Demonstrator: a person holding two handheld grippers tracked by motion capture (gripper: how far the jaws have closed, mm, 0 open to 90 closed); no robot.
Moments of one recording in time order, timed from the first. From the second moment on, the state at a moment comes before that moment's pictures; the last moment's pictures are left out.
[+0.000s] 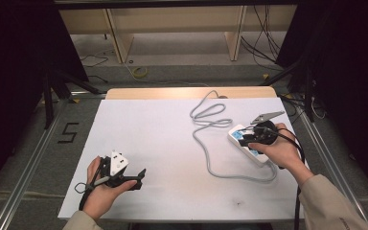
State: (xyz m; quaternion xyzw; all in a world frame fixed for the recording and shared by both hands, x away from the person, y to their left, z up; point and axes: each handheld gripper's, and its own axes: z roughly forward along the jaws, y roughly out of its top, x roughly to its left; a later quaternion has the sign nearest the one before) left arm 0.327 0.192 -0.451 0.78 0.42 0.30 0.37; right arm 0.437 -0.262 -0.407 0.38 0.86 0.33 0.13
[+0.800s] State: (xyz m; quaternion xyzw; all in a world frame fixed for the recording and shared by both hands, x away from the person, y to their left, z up) left arm 0.326 0.191 -0.452 0.78 0.42 0.29 0.36; right arm 0.404 -0.273 -0.416 0.36 0.85 0.36 0.11
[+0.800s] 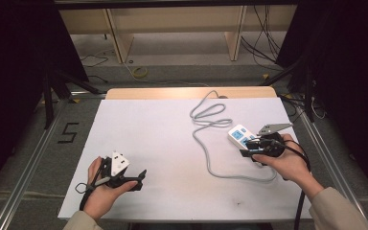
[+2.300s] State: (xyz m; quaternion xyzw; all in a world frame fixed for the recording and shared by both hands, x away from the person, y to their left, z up) left arm 0.321 0.183 -0.457 0.80 0.40 0.27 0.36; right arm 0.332 -0.317 -0.439 0.34 0.82 0.44 0.14
